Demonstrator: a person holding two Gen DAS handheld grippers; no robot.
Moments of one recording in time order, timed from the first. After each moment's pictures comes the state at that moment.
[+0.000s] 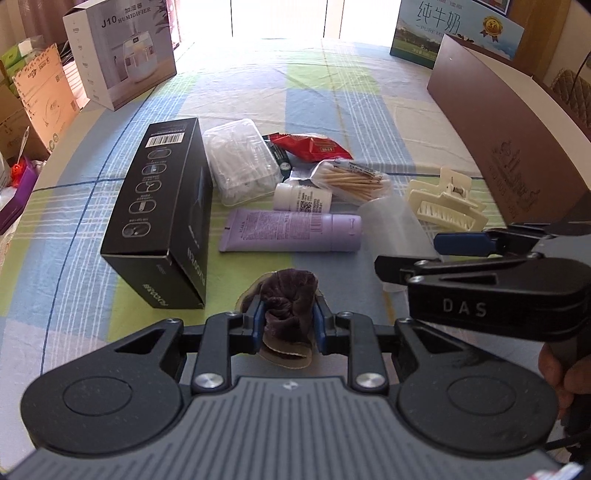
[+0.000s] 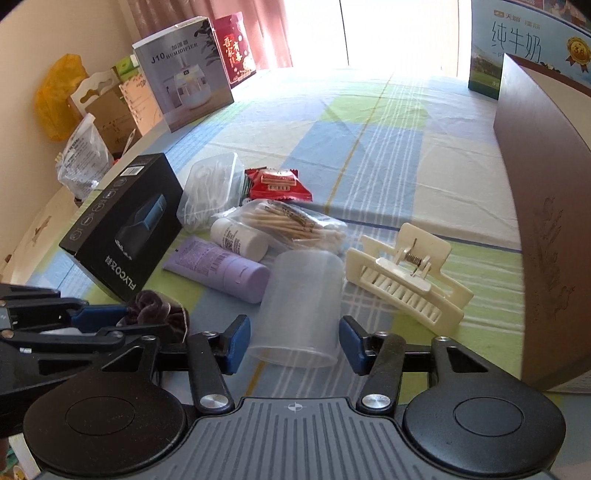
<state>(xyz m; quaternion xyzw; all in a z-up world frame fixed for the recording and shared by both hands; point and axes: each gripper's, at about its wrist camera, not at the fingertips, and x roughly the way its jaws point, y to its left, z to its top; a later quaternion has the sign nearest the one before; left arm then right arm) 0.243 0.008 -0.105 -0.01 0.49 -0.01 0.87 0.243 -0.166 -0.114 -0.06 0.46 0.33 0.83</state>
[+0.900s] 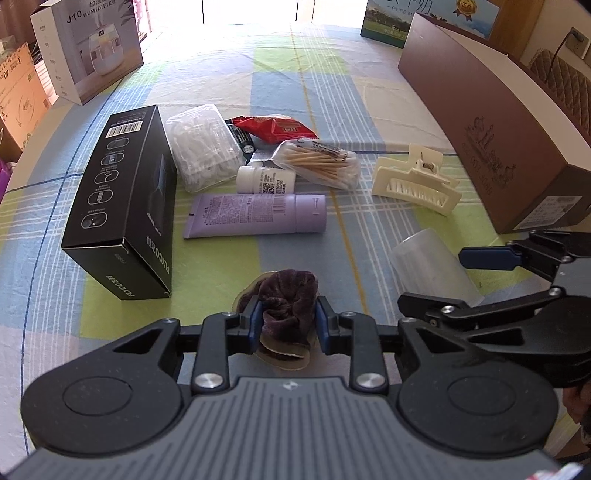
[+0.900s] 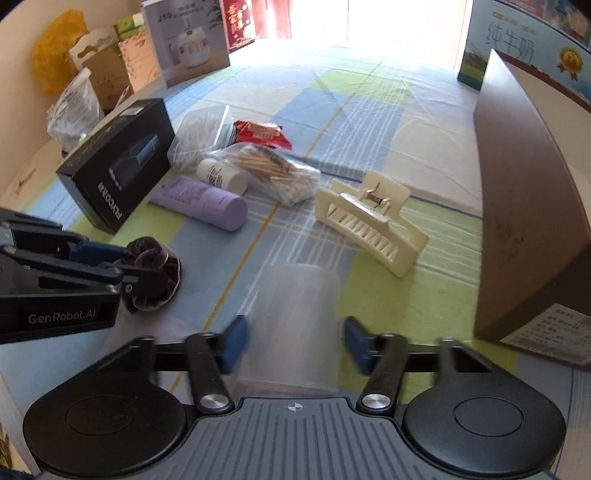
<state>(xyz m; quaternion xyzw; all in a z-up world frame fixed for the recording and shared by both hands) 0.241 -0.003 -0.111 -0.01 0.51 -0.05 0.86 0.213 -0.190 -0.115 -0.14 0.47 0.31 0.82</state>
